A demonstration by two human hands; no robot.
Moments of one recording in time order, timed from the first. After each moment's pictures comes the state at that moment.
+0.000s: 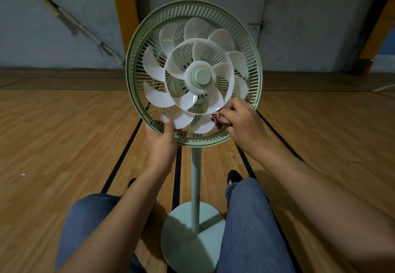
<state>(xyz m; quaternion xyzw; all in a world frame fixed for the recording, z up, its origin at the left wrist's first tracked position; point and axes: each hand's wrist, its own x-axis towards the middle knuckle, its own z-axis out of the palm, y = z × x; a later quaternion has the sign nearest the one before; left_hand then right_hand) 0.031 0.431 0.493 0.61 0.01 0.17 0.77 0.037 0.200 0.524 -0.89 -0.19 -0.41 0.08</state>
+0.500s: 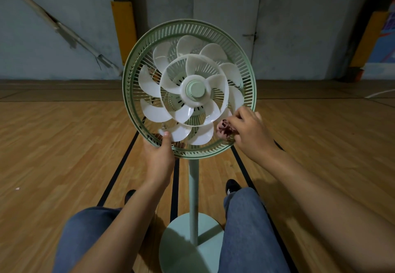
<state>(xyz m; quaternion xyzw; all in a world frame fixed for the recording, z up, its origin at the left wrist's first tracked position) 0.031 0.427 0.491 0.60 0.02 0.17 0.78 0.013 0.180 0.538 -0.91 -0.17 -0.38 0.06</state>
